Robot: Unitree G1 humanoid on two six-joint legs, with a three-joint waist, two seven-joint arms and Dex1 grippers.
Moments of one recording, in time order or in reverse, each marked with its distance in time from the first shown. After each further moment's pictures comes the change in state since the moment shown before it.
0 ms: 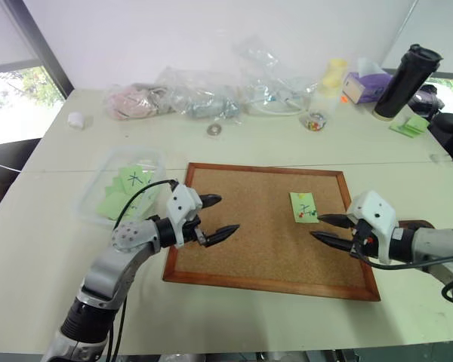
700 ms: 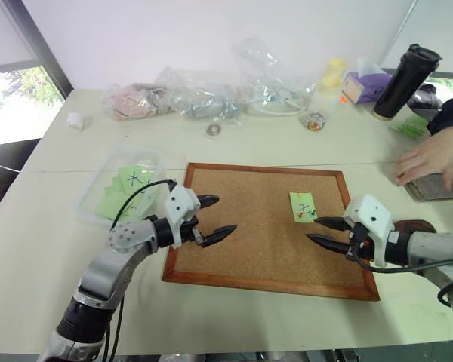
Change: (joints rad) left arm 0.002 0.016 0.004 0.002 -0.001 -0.003 -0.003; right arm 0.024 0.013 0.005 -0.011 0.001 -0.005 -0.004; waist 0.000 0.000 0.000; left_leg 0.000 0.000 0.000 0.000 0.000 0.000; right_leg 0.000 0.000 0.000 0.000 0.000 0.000
